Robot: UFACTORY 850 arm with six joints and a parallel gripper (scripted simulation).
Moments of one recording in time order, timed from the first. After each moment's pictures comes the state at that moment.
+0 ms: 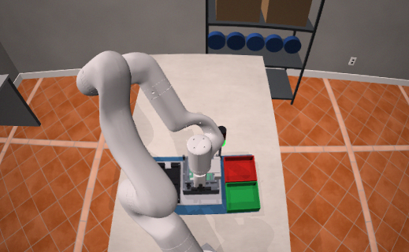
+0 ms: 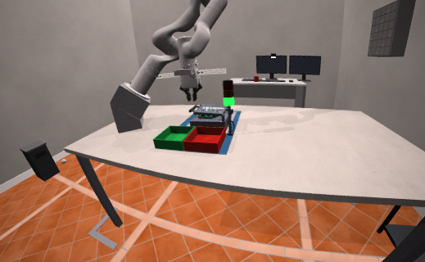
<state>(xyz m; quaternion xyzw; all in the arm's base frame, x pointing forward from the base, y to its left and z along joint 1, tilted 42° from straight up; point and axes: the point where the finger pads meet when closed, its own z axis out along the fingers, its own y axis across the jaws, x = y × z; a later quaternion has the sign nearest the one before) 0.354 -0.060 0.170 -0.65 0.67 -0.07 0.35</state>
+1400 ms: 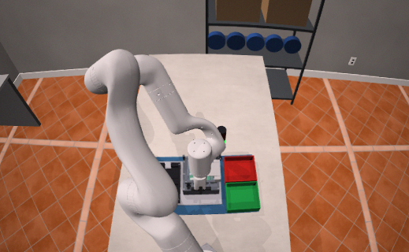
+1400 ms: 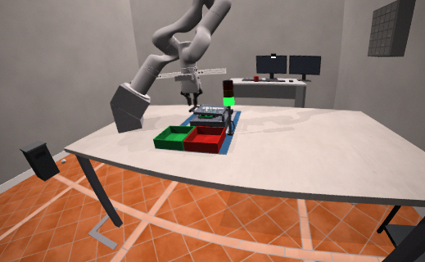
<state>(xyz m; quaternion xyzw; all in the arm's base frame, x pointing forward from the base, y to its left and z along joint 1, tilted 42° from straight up) 0.369 -0.051 0.150 -0.65 0.67 -0.07 0.35</state>
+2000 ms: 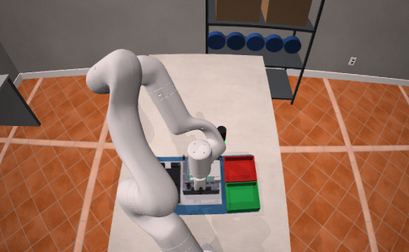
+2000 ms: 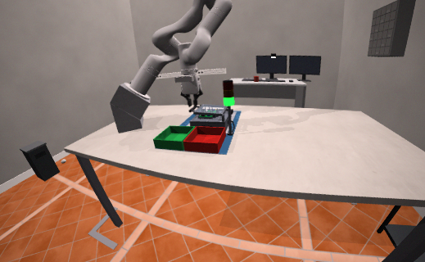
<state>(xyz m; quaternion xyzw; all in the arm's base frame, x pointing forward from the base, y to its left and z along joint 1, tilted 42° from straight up) 0.372 -0.049 0.146 -0.65 0.67 -0.07 0.35</state>
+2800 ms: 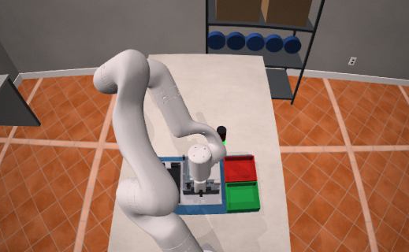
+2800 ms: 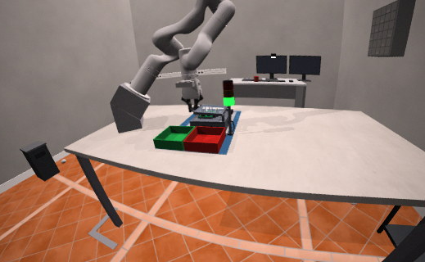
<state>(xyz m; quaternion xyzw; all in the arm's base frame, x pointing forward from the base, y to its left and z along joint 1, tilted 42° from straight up) 0.387 -0.039 0.126 -0.65 0.67 -0.07 0.35</state>
